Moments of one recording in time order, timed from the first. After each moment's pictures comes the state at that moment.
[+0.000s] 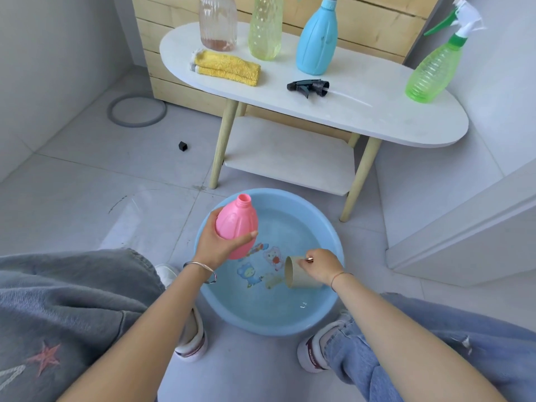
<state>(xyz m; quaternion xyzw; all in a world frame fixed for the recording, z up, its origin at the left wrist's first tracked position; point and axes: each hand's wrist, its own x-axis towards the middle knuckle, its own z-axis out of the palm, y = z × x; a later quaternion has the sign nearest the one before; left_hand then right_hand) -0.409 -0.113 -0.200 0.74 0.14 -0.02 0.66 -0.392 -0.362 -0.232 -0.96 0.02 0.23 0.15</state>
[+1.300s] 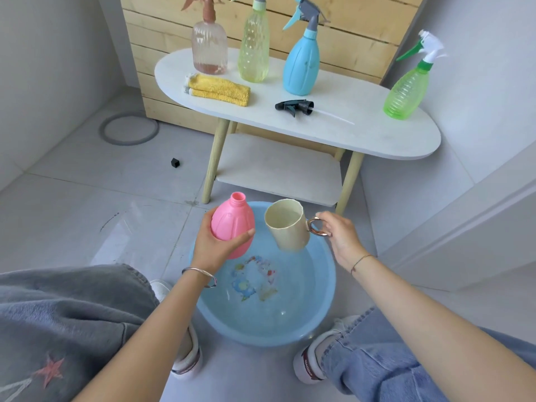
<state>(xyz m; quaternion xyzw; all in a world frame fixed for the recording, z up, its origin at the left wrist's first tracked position) -0.405 -0.120 -0.174 0.74 0.12 0.03 0.67 -0.373 -0.357 -0.125 -0.71 0.22 0.03 0.67</state>
